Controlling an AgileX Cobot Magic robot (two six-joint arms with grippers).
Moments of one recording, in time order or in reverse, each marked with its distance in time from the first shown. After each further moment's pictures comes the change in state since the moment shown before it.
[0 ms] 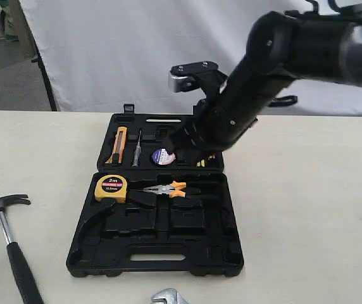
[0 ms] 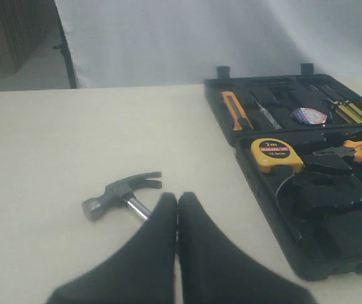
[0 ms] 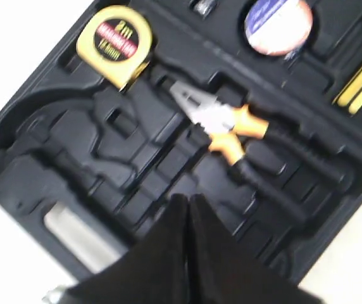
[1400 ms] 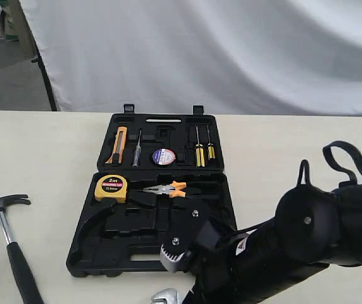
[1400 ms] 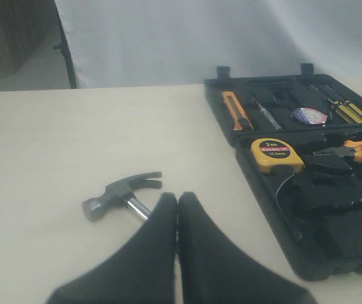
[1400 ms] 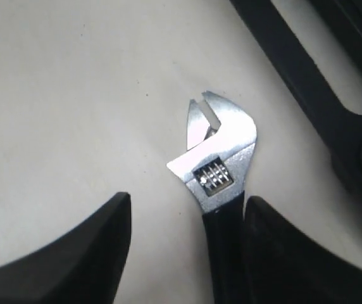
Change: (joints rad) left arm 0.000 0.000 0.000 0.000 0.000 0.000; right arm 0.264 -0.226 0.728 0.361 -0.412 -0.538
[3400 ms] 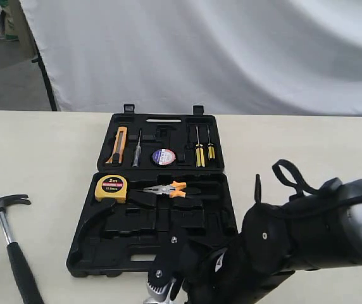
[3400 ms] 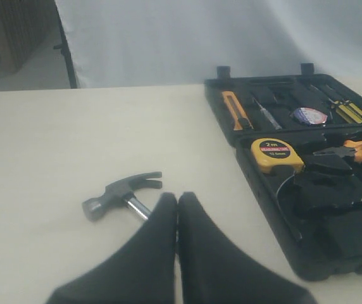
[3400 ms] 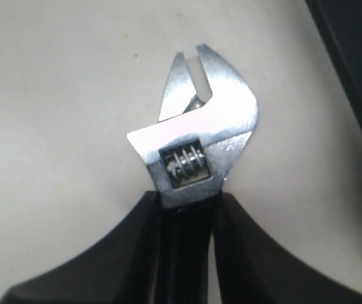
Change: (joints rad) left arm 0.000 0.000 0.000 0.000 0.000 0.000; right arm 0.049 0.185 -0.037 -0.093 -0.023 -0.084
